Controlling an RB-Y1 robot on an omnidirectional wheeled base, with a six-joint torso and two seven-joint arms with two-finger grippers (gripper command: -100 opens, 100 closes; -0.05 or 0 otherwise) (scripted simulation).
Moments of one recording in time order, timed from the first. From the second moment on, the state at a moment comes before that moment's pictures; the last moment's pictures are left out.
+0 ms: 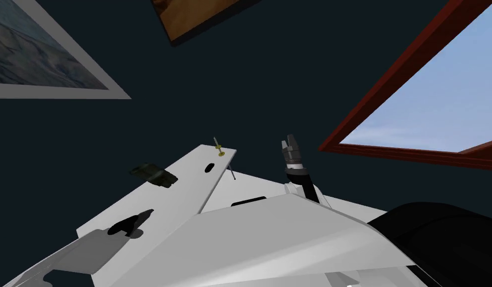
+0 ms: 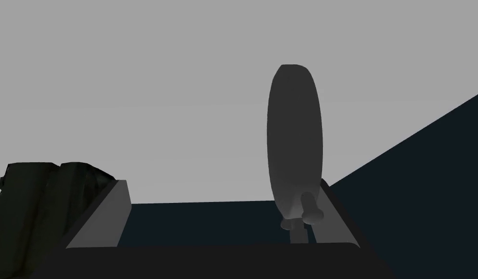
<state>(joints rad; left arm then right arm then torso) 0.44 1.20 -0.18 -1.34 0.35 0.55 -0.04 0.54 0.02 -0.01 -2.32 0.10 -0.44 0.08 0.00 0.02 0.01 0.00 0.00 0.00</state>
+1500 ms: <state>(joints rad) 0.34 1.14 -0.18 -1.16 0.41 0.63 -0.01 0.54 0.02 -0.01 -2.32 0.10 -0.44 0.08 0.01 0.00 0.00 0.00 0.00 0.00</state>
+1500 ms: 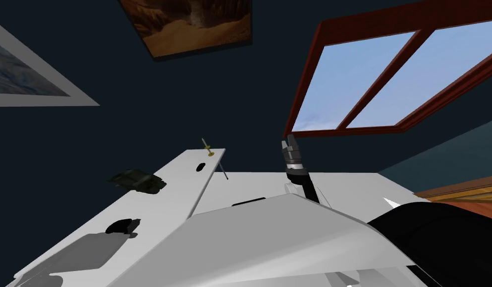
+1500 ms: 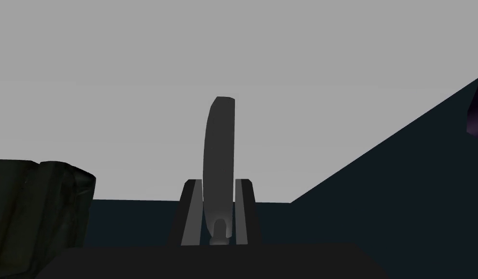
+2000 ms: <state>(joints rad) 0.43 1.18 -0.18 -1.32 0.35 0.58 -0.02 0.54 0.02 -0.01 -2.32 0.10 -0.44 0.08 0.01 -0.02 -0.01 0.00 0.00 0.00</state>
